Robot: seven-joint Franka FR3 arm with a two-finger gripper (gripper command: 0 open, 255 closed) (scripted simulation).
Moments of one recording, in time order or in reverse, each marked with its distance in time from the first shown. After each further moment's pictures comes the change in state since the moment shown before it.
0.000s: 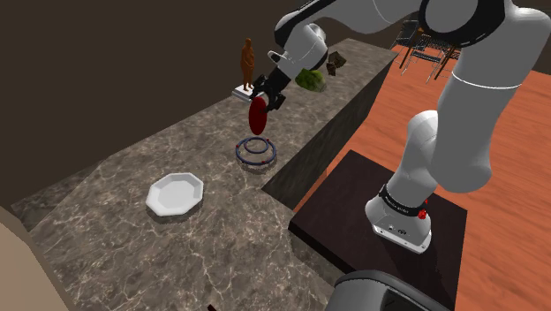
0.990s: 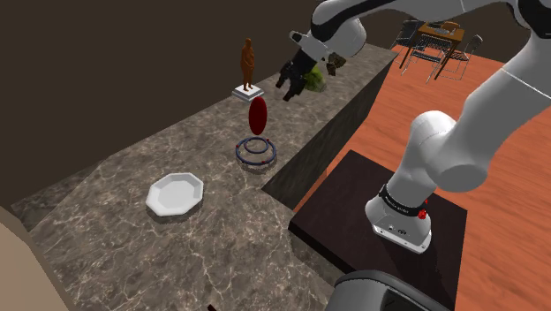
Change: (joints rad) arm -0.115 -0.449 0.109 -0.240 -0.618 0.163 0.786
